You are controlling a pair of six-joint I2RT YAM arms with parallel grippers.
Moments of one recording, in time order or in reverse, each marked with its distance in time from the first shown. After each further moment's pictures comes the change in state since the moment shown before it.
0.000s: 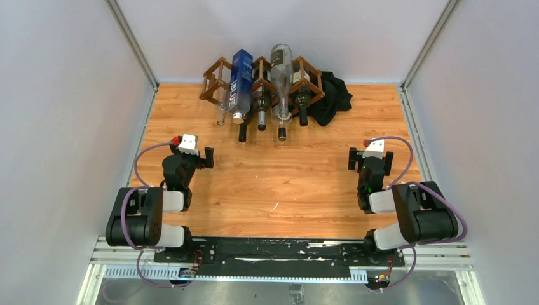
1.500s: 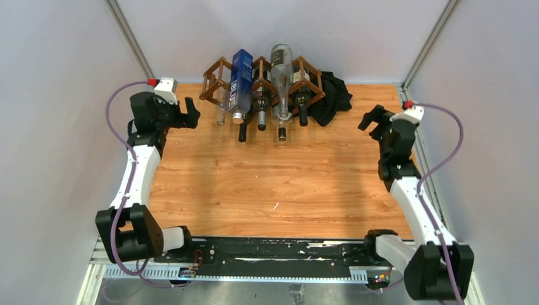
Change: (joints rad) left arm 0.126 -0.119 0.818 -1.192 0.198 0.000; right arm -0.089 -0.465 0.463 -0.812 -0.176 0.423
